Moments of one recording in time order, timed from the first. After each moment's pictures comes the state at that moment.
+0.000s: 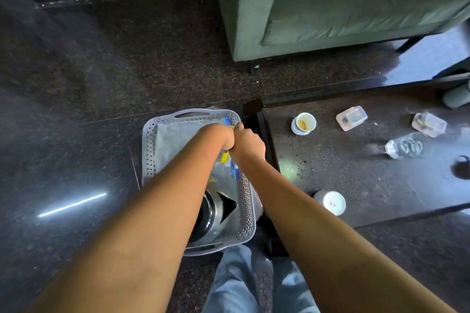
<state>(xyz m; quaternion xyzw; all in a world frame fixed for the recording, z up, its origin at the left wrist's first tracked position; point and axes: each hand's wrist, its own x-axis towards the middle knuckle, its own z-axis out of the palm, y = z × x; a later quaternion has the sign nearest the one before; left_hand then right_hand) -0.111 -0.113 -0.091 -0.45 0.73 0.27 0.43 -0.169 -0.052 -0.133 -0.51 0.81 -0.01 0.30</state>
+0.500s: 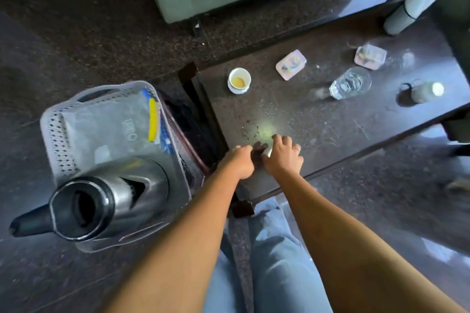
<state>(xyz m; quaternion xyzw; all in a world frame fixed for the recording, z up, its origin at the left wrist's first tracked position) -0.254 0.070 -0.163 -0.45 0.71 0.45 0.29 -0.358 0.139 -0.196 -0.32 0.89 0.07 0.31</state>
